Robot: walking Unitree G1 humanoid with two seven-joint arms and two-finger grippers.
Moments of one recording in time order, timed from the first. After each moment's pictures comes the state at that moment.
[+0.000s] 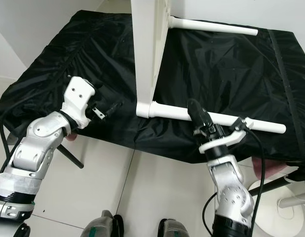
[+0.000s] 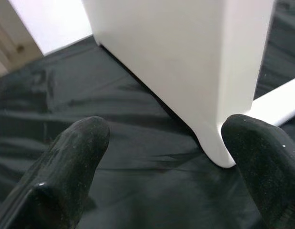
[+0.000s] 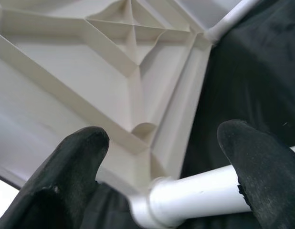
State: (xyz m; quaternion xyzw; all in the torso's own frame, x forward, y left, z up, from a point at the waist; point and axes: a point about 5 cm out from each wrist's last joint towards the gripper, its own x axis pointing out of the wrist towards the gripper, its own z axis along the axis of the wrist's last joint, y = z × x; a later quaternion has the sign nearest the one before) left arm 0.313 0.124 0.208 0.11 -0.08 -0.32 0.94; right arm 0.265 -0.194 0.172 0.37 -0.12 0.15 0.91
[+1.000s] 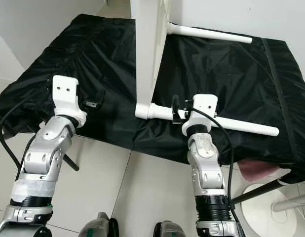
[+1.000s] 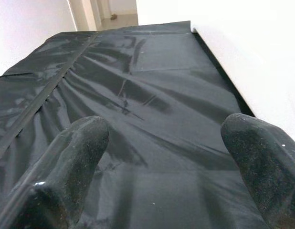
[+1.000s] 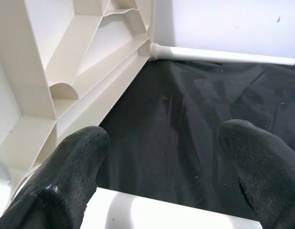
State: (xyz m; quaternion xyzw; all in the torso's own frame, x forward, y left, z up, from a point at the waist) left arm 0.319 0.134 0.190 0.03 -0.06 -0.11 0.99; right arm 0.304 -0.155 0.172 -0.01 -0.11 -0.02 0.99
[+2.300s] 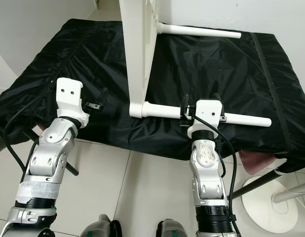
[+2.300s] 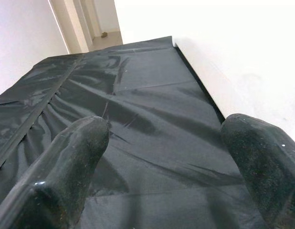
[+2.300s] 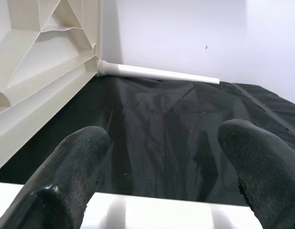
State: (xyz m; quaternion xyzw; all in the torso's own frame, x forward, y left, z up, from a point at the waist) left arm 0.317 0.134 0.194 0.04 -0.09 -0.10 0.99; right arm 0.283 -0.160 0.179 -0.07 -0.16 -0.08 0.98
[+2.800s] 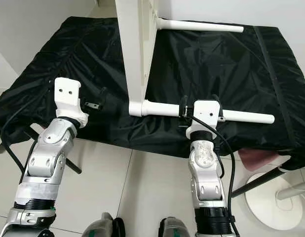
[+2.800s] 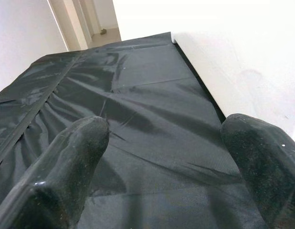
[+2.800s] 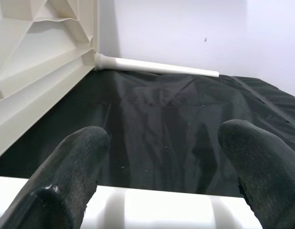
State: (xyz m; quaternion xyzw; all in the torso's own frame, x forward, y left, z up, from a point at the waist) left arm 0.317 0.134 0.194 0.04 -0.09 -0.10 0.99; right arm 0.281 -0.162 0.182 -0.08 -0.16 -0.09 0.98
